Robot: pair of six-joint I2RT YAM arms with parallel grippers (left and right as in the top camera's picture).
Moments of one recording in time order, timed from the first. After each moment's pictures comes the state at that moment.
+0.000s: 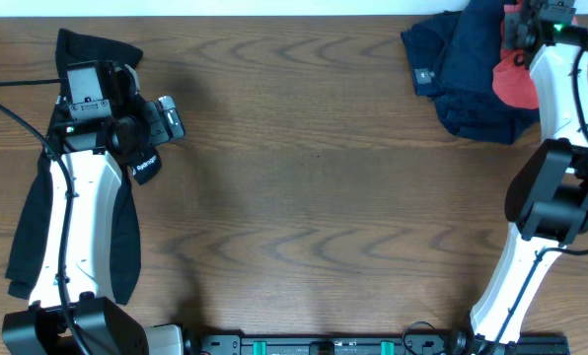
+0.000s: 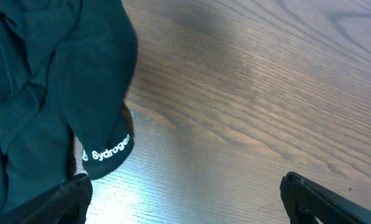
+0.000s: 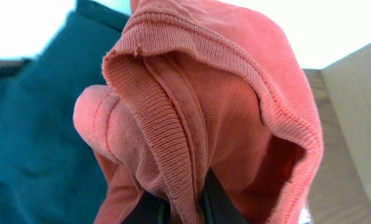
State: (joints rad) left arm 0.16 1.51 1.27 -0.76 0.12 -0.20; right arm -0.18 2.28 2.08 -0.51 0.22 -0.22
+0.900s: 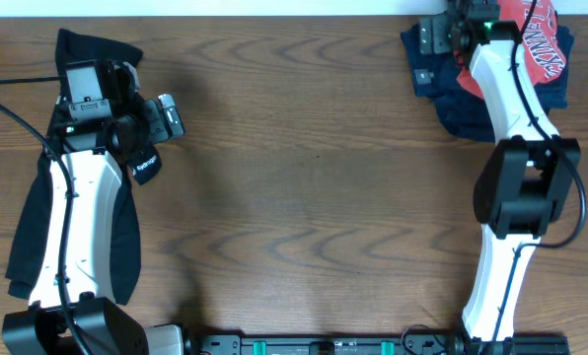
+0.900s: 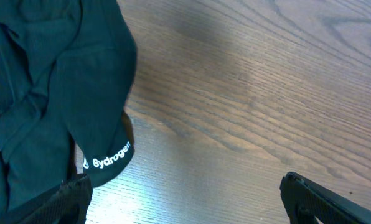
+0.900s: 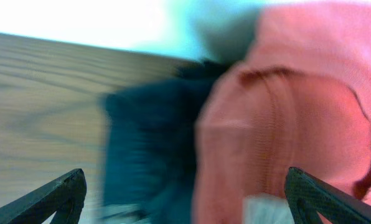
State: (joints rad) left arm 0.16 1.51 1.27 -0.74 0.12 -0.19; right arm 0.03 2.27 2.09 -0.60 0.12 -0.12
